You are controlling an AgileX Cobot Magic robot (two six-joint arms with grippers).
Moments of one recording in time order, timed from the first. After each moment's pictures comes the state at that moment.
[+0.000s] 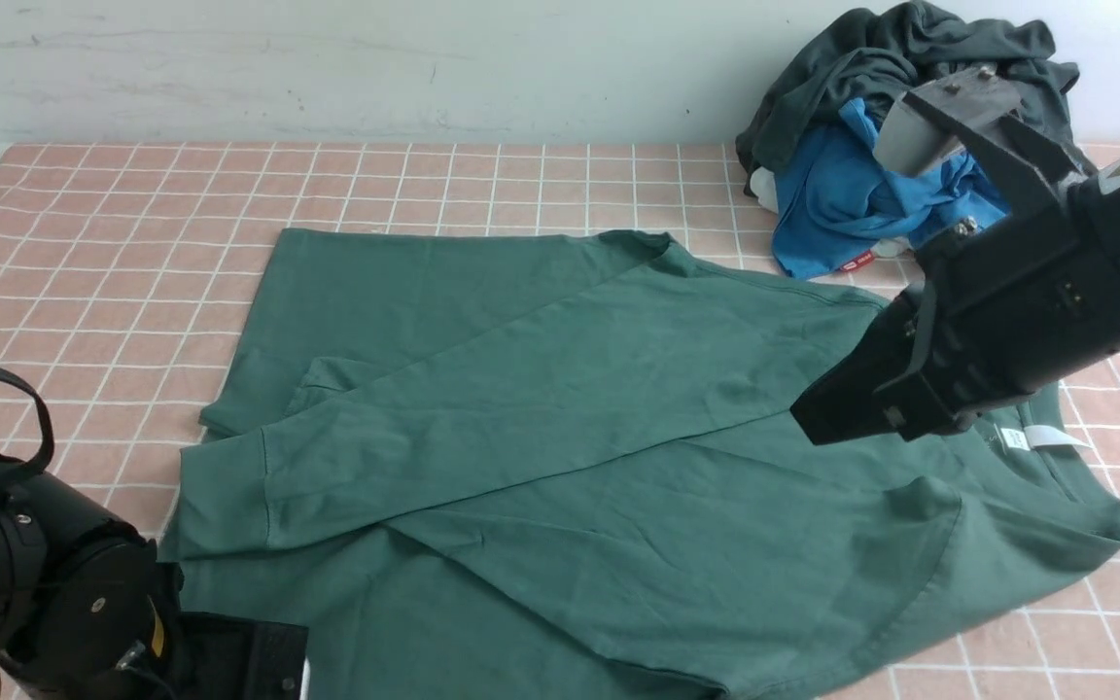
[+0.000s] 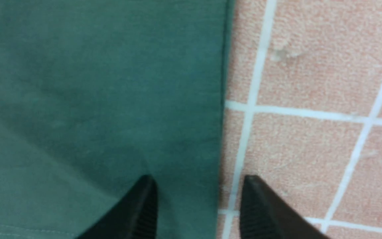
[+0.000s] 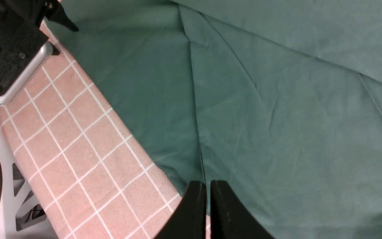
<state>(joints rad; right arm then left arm) 0.32 1.40 -1.24 0.59 1.21 -0.58 -0.34 1.48 -0.57 0.19 0.68 1.00</state>
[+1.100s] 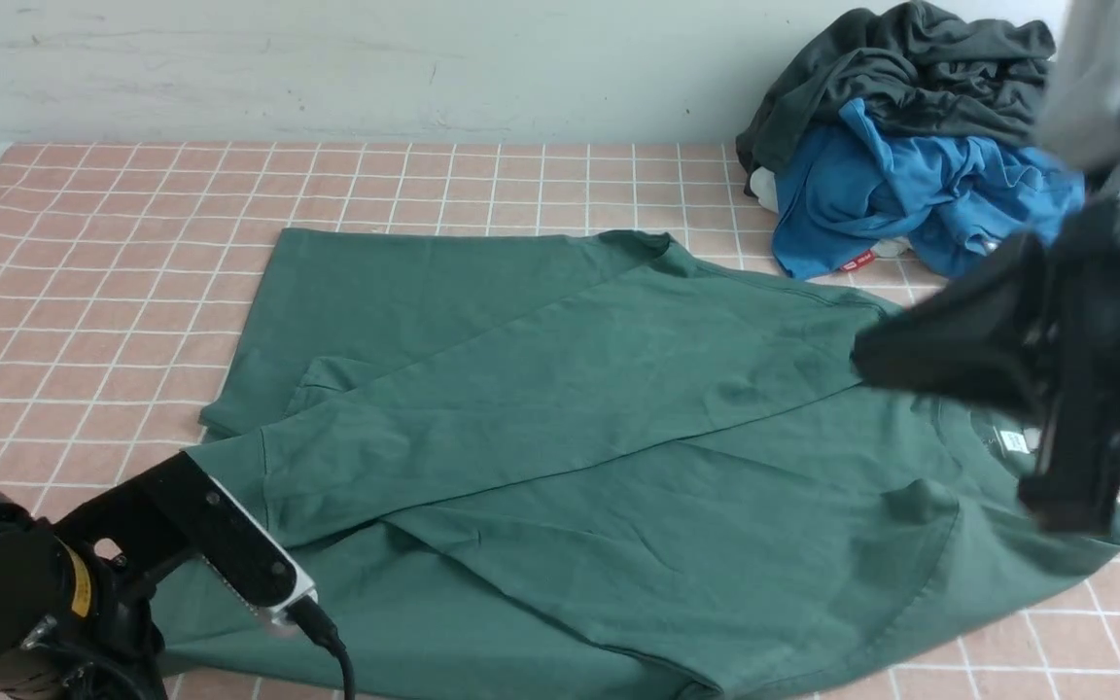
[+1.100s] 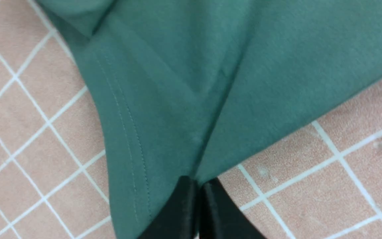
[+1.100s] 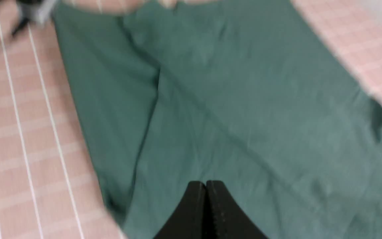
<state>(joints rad) 0.32 1.15 -1.04 0.61 0.98 -1.08 -0.34 1.23 -0.61 0.27 0.76 0.18</state>
